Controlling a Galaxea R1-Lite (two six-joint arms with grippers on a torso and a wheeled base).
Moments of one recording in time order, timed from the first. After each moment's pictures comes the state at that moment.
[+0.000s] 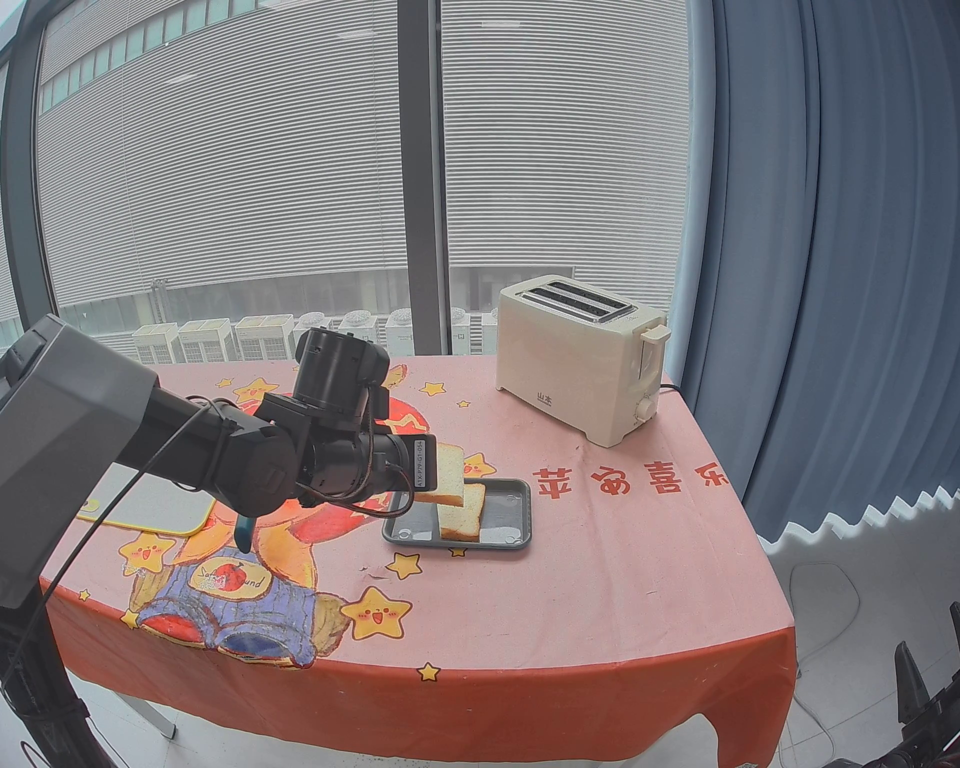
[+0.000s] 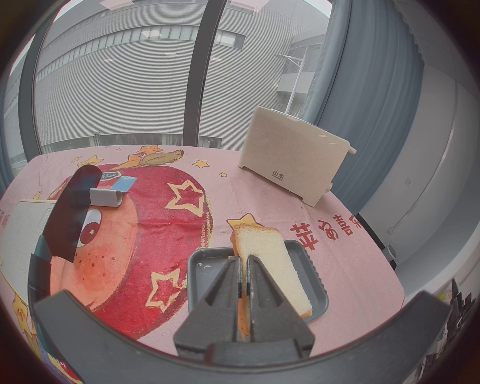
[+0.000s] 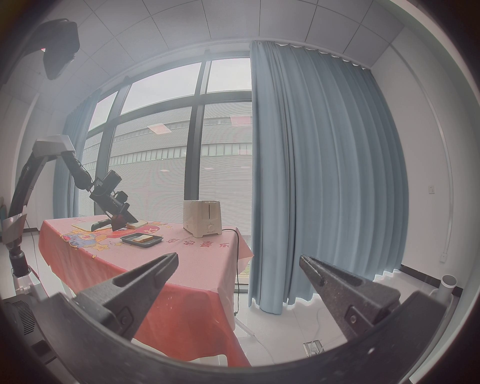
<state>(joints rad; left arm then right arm) -0.46 2.07 -1.23 -0.21 -0.03 -0.32 0.00 0.02 -0.02 0.00 0.03 -0.01</state>
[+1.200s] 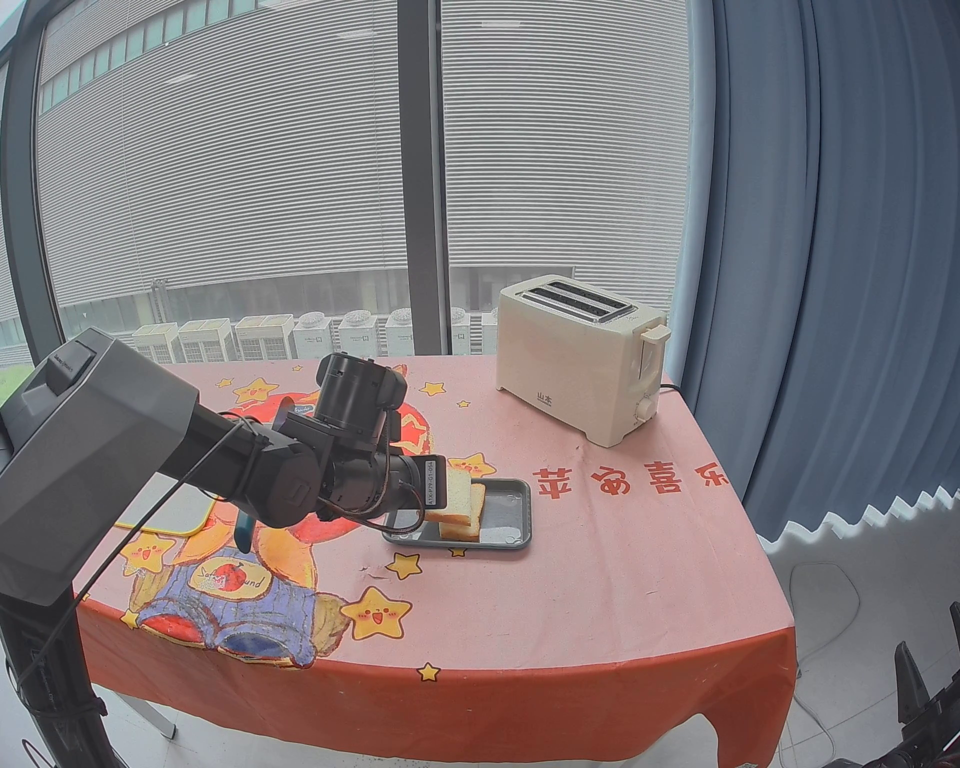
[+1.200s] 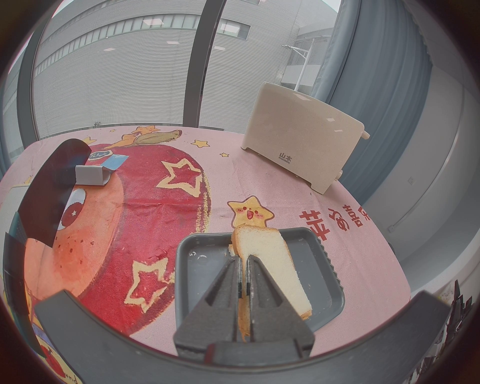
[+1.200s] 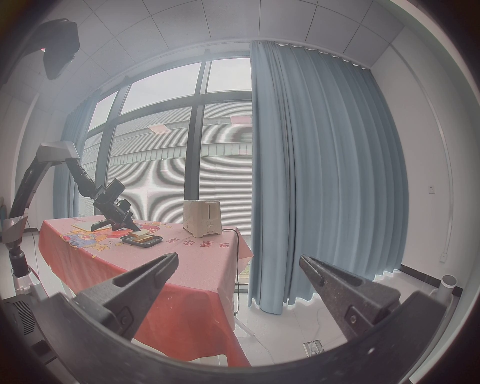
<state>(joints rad) -0.46 2.15 -1.25 -0.21 -0.04 -0.35 0.00 0.02 -0.02 0.00 0.03 -0.01</state>
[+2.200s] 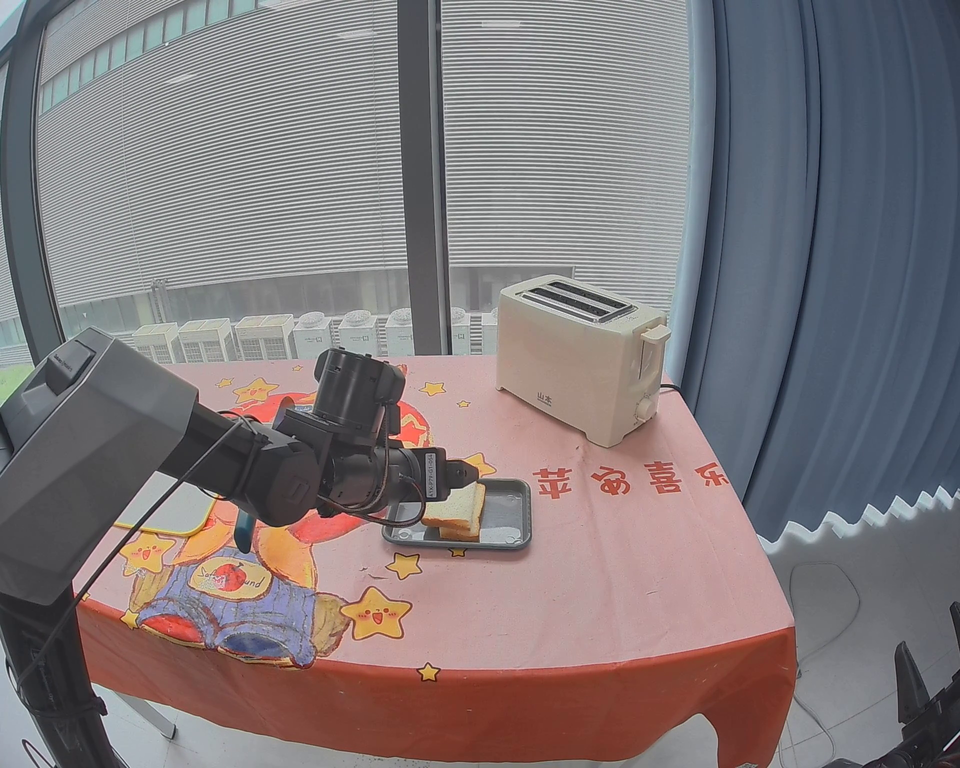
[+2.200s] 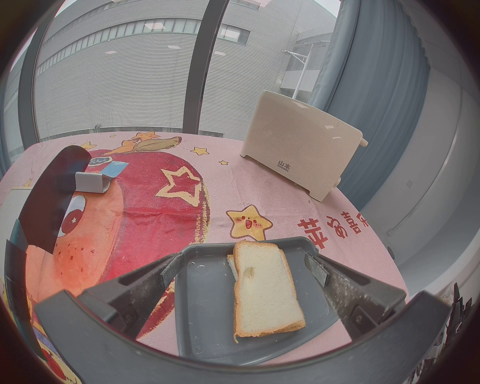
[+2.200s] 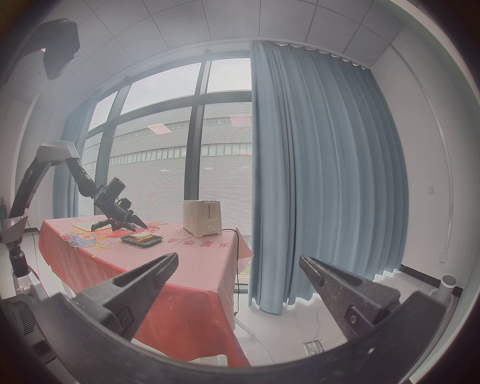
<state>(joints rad) -0.46 2.15 -1.26 -0.24 -0.04 -0.35 0.00 0.02 -0.02 0.00 0.03 -0.01</state>
